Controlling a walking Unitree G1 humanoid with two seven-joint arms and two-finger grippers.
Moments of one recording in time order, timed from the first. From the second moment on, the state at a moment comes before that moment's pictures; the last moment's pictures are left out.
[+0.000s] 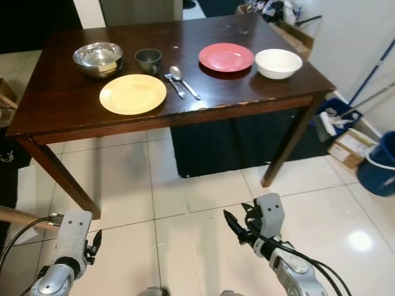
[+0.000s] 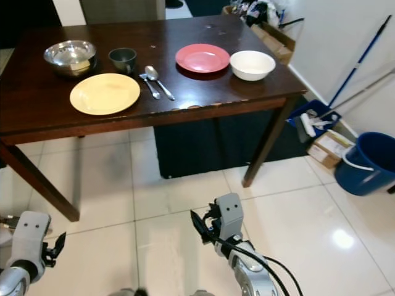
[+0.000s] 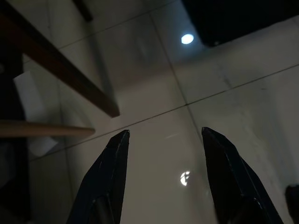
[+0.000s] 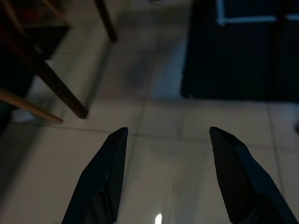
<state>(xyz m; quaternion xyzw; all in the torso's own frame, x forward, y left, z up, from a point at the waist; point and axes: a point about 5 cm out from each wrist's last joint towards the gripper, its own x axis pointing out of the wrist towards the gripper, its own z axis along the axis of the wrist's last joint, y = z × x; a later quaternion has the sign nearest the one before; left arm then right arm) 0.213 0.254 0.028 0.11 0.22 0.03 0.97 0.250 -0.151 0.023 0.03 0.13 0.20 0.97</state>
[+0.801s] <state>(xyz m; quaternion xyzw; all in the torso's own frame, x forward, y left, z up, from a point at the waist) 0.211 0.249 -0.006 0.04 0.28 0.02 0.96 0.250 -0.147 0.006 0.04 0.14 0.19 0.97</state>
